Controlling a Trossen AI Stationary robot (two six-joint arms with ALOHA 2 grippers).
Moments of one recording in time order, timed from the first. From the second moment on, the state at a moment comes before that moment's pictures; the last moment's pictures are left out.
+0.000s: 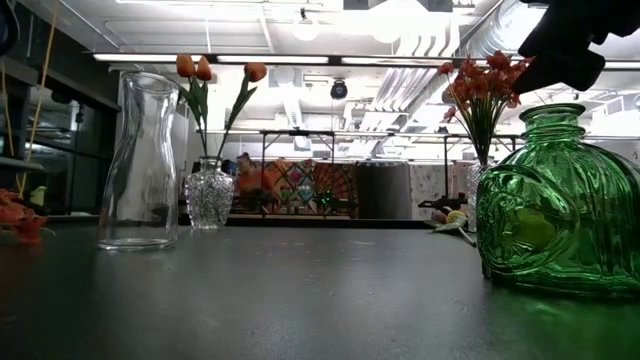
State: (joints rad) left arm -0.83 1.51 0.76 -0.71 0.22 -2.04; right arm 0.58 1.05 0.74 -0.50 0.50 0.89
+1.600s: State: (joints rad) left arm -0.83 1.55 0.77 -0.71 0.32 -2.00; right arm 0.58 1.05 0.74 -0.52 0.50 0.89
